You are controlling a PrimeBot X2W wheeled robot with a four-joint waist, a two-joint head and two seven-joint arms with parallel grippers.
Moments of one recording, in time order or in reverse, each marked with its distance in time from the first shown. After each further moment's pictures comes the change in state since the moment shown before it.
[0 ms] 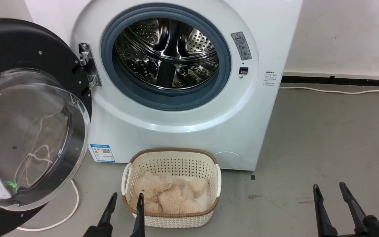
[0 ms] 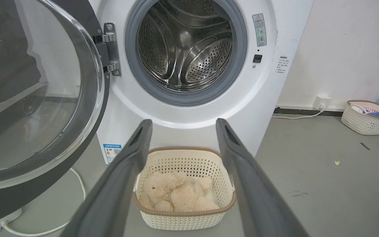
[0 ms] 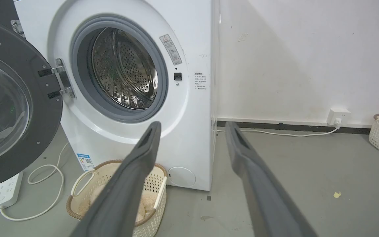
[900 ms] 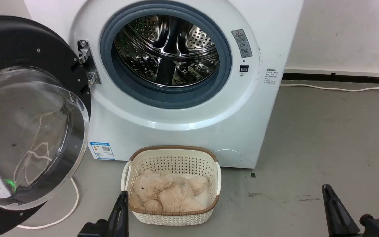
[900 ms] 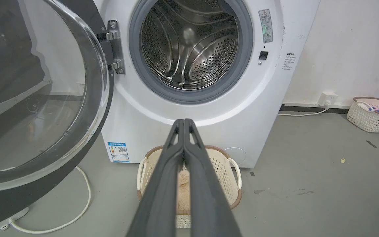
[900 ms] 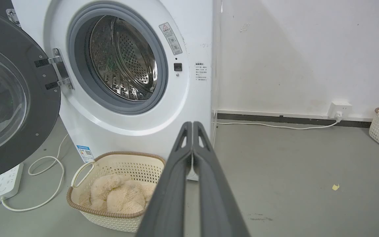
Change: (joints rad) left arm -0.002 -0.010 0.038 -0.008 0.025 -0.024 0.027; right arm -0.002 0.000 0.004 0.005 -0.006 0.000 0.028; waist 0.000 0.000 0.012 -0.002
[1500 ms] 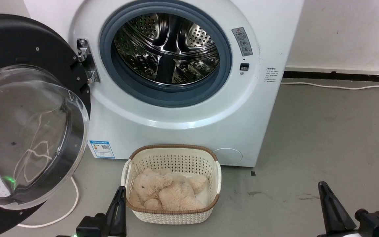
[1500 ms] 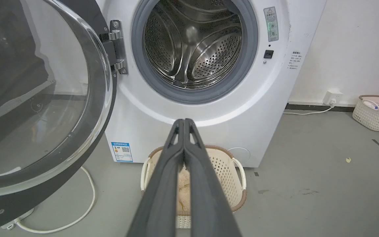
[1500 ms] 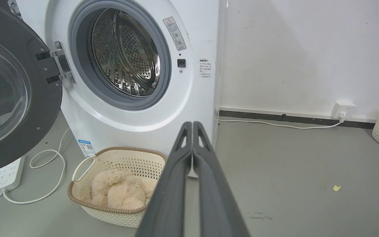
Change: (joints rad) left arm -0.016 -0.018 0.036 -0.004 0.028 -0.020 0.036; right arm -0.020 0.000 0.008 0.000 -0.018 0.000 0.032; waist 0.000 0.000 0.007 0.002
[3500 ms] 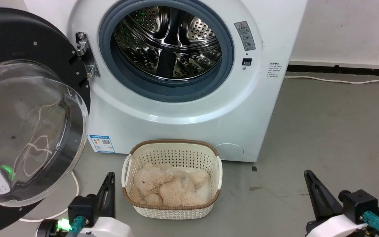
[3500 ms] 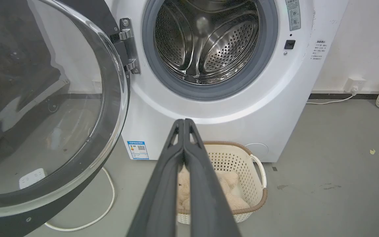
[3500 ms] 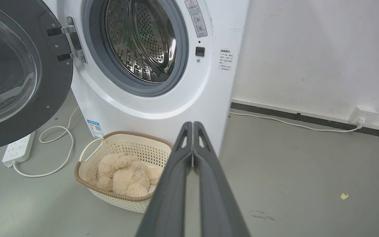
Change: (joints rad) left arm -0.062 -0.040 0.125 -0.019 0.110 -0.080 0.131; right arm -0.083 0.000 0.030 0.000 -0.054 0.000 0.129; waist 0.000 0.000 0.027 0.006
